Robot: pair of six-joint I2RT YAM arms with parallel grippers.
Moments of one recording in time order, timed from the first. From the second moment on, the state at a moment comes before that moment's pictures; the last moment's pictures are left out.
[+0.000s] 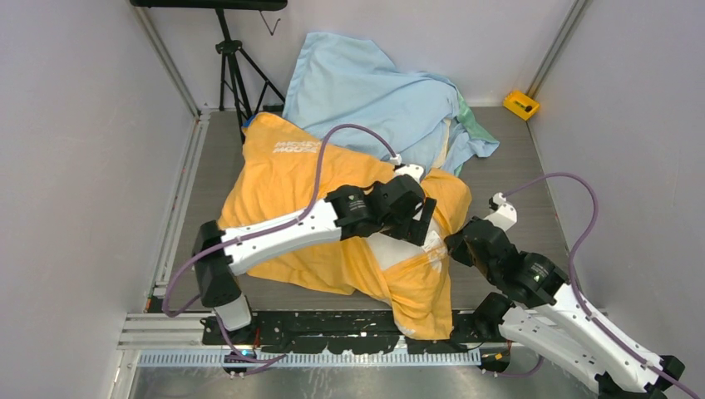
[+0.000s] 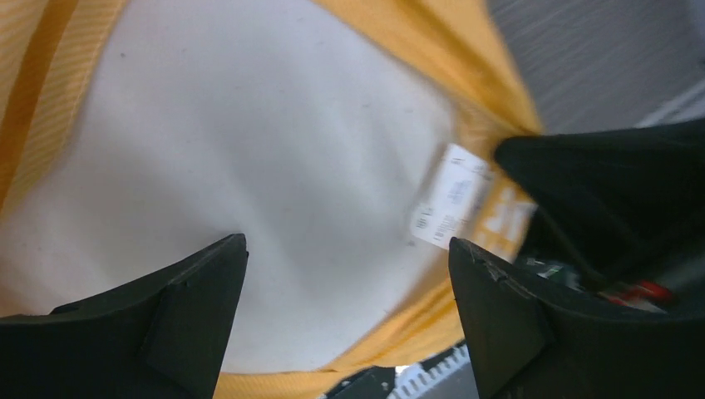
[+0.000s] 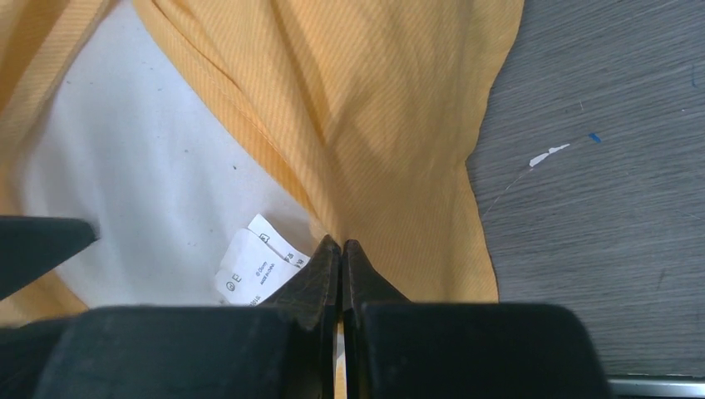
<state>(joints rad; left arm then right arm) -1.17 1.67 1.63 -0.73 -0.22 -0.65 0.76 0.57 0.69 -0.88 0.46 1.03</state>
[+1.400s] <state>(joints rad) -0.66 1.29 1.10 -0.57 0.12 -0.66 0.76 0.86 0.77 -0.74 0.16 0.87</state>
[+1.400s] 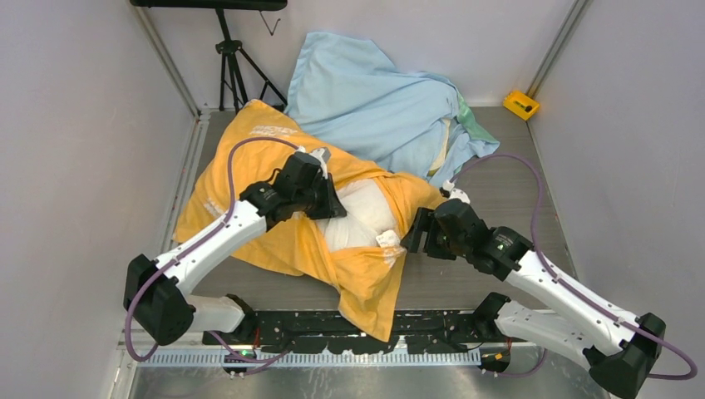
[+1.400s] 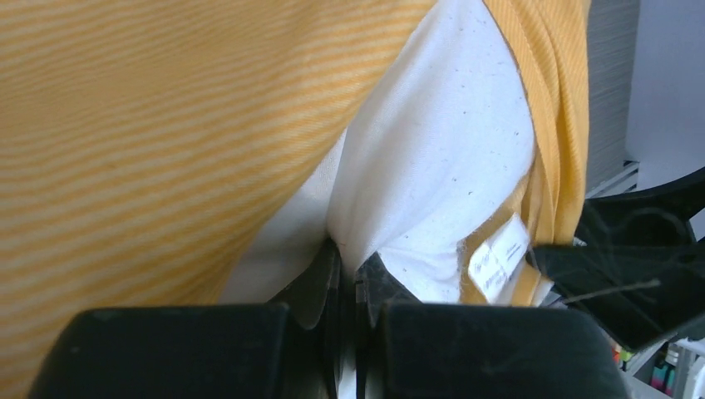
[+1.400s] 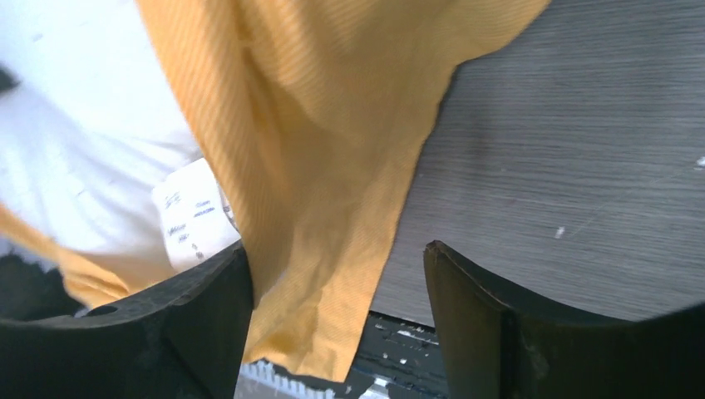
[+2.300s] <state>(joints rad) -0.64 1.31 1.09 -0.49 0.19 -0.73 1.02 1.10 0.81 -0.61 0.05 1.04</state>
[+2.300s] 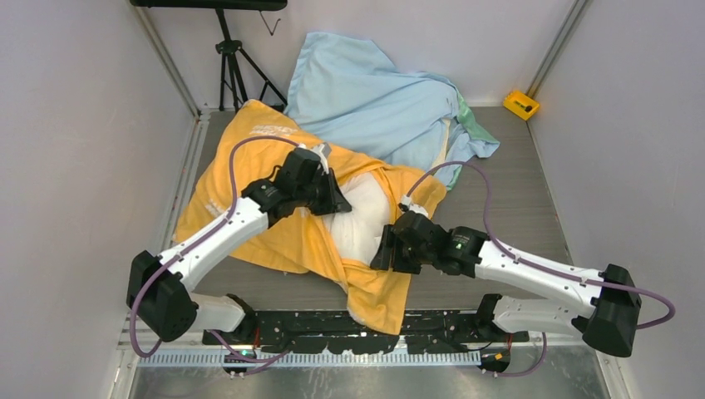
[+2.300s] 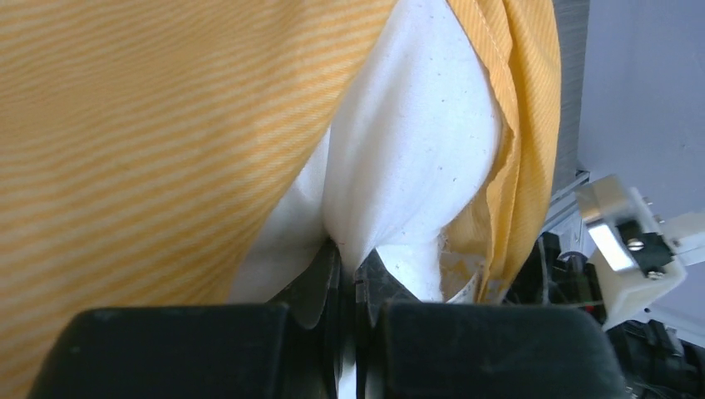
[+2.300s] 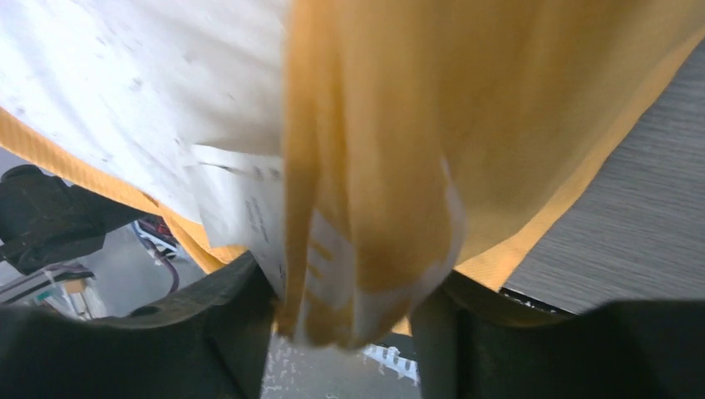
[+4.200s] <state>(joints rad) -0.42 1.14 1.33 -0.91 0.54 -0.39 0.43 1.09 0.68 -0.33 -0.02 0.73</state>
